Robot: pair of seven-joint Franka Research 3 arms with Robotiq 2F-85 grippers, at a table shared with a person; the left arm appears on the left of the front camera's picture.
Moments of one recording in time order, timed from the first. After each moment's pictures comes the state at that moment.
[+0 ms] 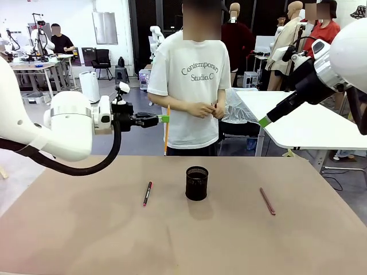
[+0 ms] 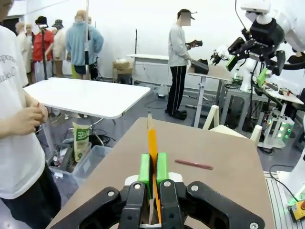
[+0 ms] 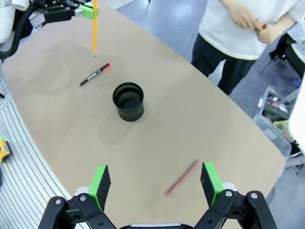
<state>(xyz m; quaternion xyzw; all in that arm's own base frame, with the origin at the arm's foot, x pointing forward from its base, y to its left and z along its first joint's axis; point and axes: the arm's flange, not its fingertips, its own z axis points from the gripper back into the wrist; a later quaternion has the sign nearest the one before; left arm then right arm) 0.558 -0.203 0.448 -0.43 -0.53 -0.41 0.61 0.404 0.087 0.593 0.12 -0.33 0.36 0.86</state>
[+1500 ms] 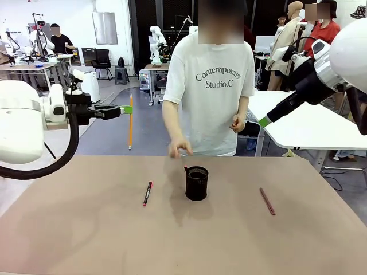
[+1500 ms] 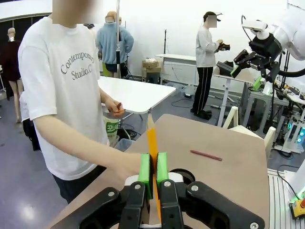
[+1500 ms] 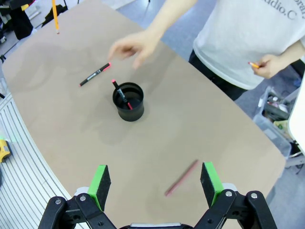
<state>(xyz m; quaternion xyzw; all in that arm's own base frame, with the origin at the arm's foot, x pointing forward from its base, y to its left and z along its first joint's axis) 0.493 -0.104 0.493 -0.38 -0.56 -0.37 0.64 0.404 0.087 0.593 0.12 -0.33 0.36 0.86</state>
